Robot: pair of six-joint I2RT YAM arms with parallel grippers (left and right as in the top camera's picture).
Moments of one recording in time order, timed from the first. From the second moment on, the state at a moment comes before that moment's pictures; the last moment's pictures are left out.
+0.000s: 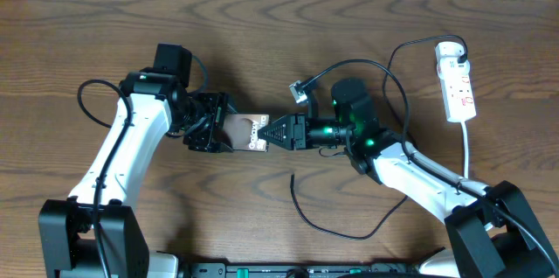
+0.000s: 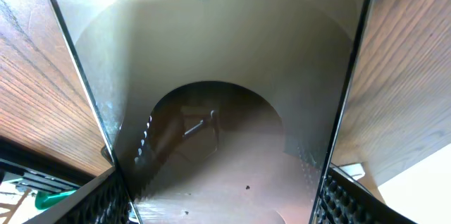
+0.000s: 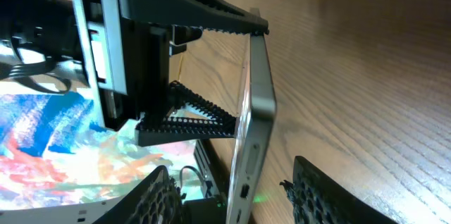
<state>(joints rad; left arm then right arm) -0.10 1.58 1.16 -1.01 0.54 -1.49 0.54 1.60 0.77 0.31 -0.90 0.85</state>
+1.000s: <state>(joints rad) -0.23 1.58 1.16 -0.97 0.52 -1.59 0.63 1.60 0.77 0.25 -0.70 0.83</state>
